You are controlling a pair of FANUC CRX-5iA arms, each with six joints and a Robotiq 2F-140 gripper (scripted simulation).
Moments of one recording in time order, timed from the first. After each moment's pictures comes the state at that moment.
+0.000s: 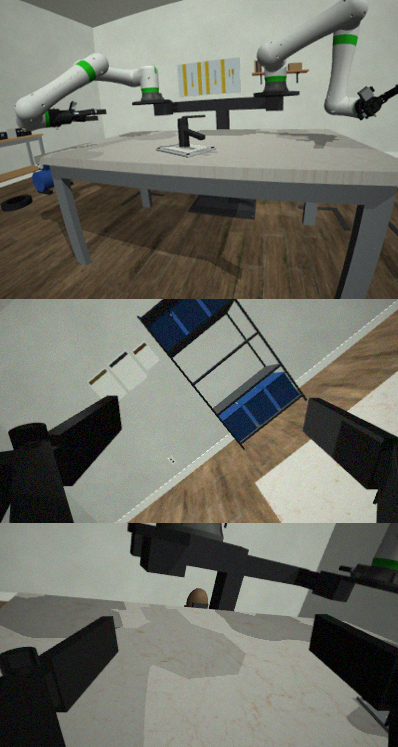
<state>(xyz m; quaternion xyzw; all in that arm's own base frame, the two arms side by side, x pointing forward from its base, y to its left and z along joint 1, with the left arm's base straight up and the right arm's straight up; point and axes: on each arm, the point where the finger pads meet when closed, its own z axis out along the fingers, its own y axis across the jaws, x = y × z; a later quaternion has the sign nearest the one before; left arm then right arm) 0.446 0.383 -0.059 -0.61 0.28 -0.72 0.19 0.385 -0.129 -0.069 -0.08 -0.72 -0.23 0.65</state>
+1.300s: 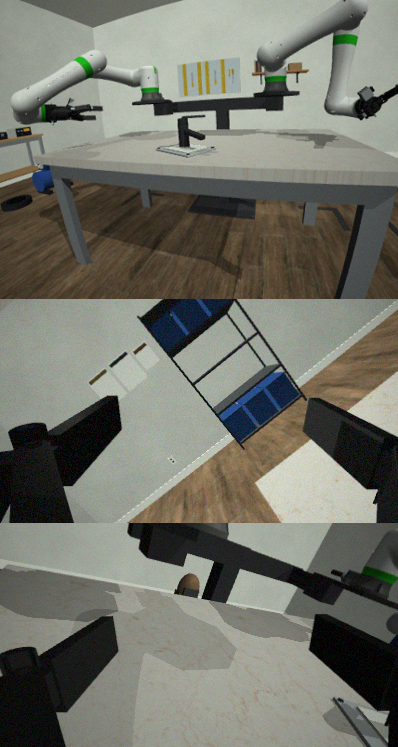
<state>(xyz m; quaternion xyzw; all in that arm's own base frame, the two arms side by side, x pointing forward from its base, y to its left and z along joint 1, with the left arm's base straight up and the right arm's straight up) 0.446 0.383 -0.059 -0.61 0.28 -0.72 0.19 0.385 -0.148 -0.058 -0.06 -0.74 -0.27 0.61</state>
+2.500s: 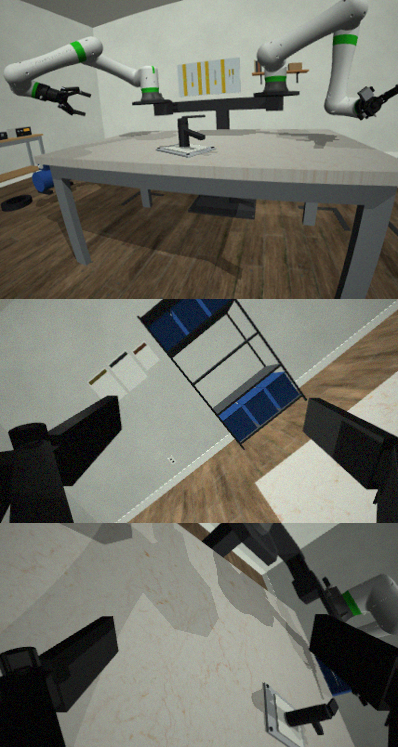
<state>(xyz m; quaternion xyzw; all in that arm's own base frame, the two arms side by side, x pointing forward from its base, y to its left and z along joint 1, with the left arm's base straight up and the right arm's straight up) 0.446 0.383 -0.059 -0.61 0.28 -0.72 0.19 0.369 -0.245 -0.001 0.07 -0.83 -0.40 0.39</state>
